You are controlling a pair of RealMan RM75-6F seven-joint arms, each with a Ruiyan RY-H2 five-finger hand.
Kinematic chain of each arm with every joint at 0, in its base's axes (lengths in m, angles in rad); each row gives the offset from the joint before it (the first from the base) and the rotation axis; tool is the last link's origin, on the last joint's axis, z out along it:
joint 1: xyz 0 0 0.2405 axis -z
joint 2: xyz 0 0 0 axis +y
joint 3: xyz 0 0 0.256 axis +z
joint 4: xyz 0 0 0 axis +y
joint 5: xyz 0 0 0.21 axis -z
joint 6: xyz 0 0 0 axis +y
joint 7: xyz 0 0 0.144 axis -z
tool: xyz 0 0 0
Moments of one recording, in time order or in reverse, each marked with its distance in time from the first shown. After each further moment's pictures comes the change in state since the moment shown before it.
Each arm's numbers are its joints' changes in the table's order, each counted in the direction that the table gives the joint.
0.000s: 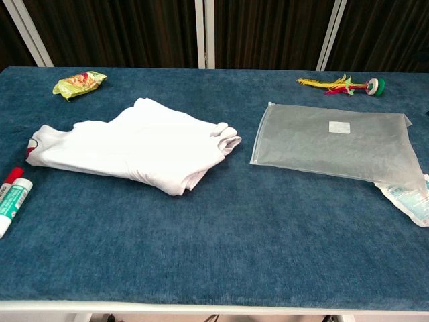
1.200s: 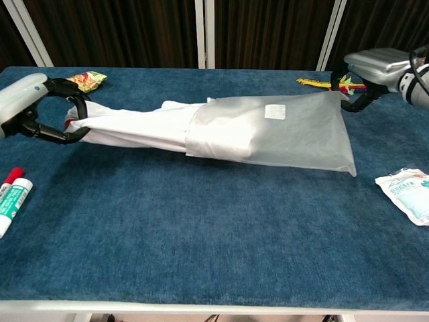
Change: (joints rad) left arm 0.143 -0.339 -0.015 0.284 -0.053 -0.103 0.242; right arm -0.274 -0.345 0.001 0.418 0.046 -0.139 0.114
